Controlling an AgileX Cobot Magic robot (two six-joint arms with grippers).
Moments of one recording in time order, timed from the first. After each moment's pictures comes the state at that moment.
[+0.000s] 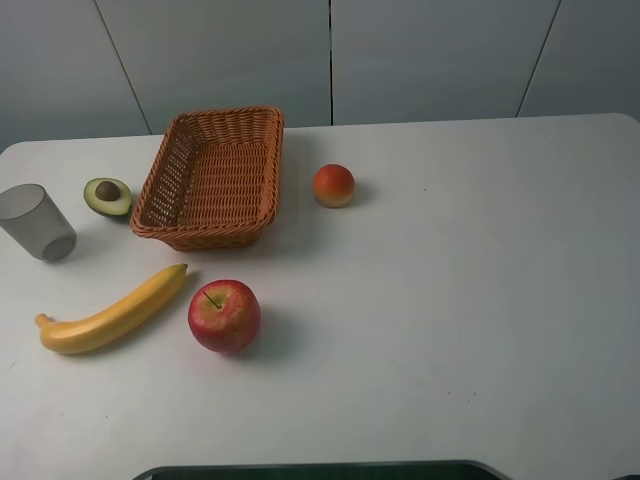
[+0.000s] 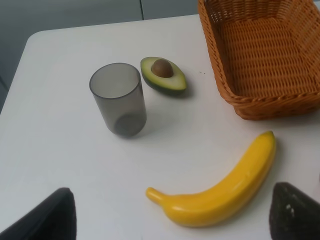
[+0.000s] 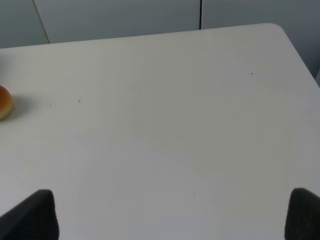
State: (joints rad) left arm -0.05 0.00 -0.51 0.08 1.09 -0.02; right arm -0.04 0.00 -0.51 -0.01 1.10 0.06
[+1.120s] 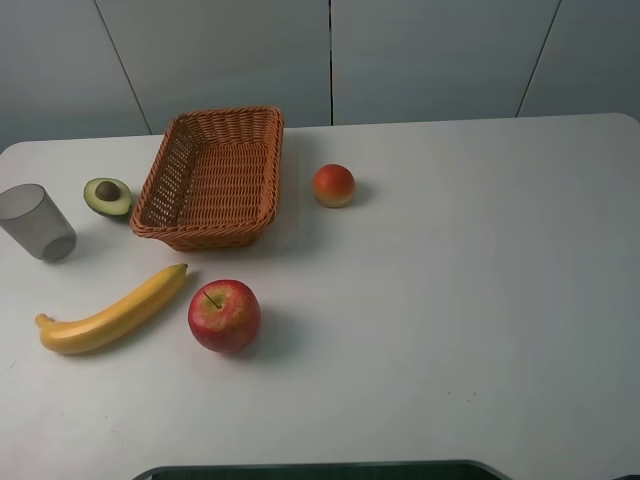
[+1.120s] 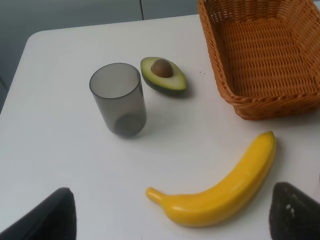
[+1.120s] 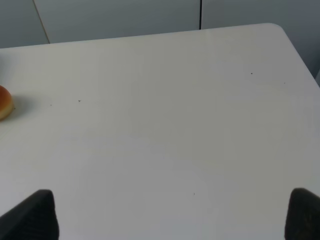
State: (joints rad) left arm -0.05 0.00 -0.51 0.08 1.09 -0.02; right arm -0.04 0.00 -0.51 -0.01 1.10 0.06
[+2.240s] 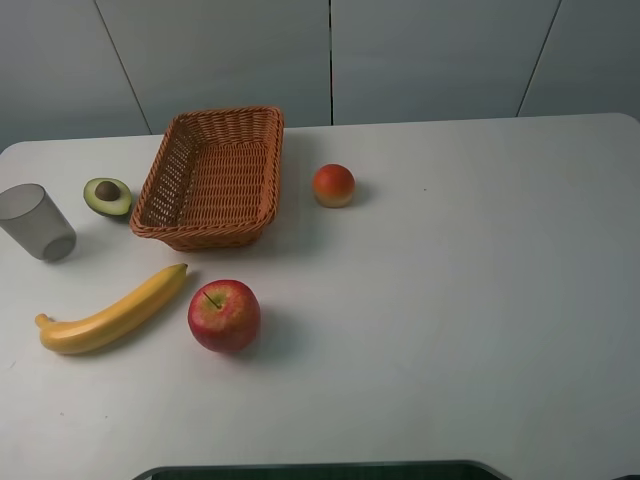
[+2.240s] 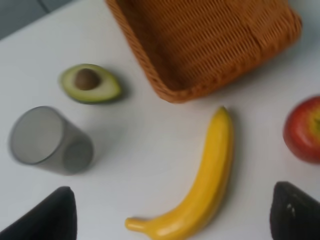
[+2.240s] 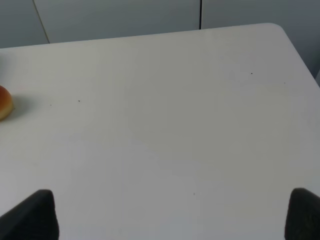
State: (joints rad) left arm -0.15 0.67 -0.70 -0.08 0.93 0.42; right arm -0.04 0.00 -0.51 -0.01 1.10 0.06
